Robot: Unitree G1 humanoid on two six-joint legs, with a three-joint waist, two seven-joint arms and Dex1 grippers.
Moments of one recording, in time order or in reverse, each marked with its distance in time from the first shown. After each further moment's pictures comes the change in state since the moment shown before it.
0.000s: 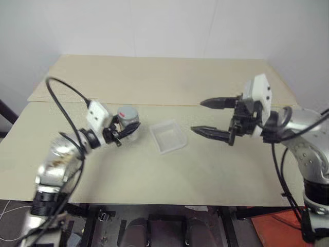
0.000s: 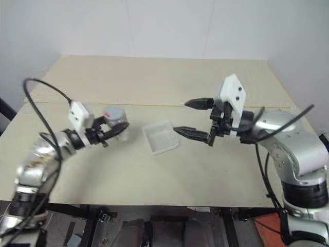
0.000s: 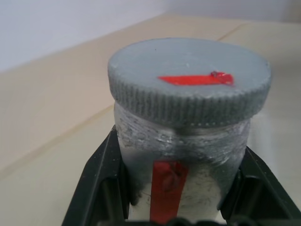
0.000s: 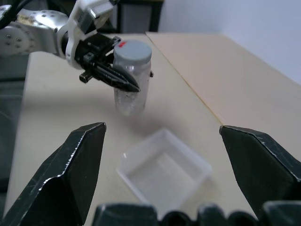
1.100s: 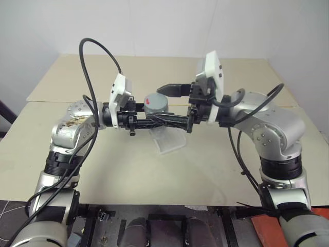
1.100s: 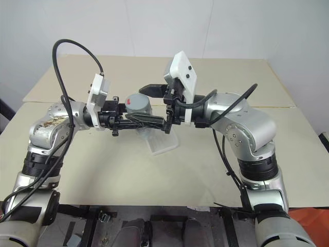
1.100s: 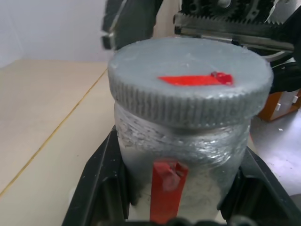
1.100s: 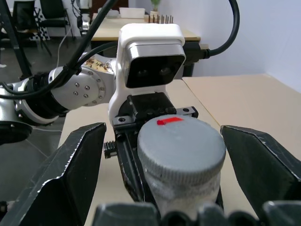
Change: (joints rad) left arm -0.336 -0.112 -0.166 0.231 -0.032 0.035 -0.346; right arm -0.225 0.242 0.167 0.063 -0.015 0.086 -0.109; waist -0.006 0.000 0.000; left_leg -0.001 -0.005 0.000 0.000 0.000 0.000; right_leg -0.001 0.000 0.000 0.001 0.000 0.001
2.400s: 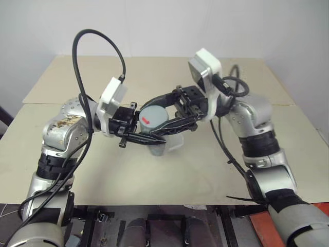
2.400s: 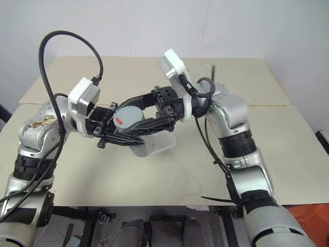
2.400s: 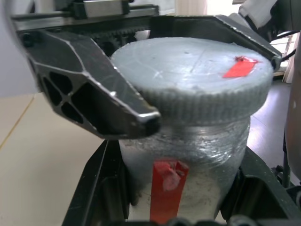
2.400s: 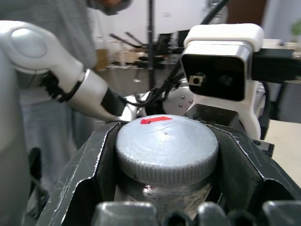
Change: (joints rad) left arm 0.033 0.054 0.018 -0.141 -0.113 0.036 -0.232; right arm -0.201 0.157 0.083 0.525 -0.041 -0.295 0.725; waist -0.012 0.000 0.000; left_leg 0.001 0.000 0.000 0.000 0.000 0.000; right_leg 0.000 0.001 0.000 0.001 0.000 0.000
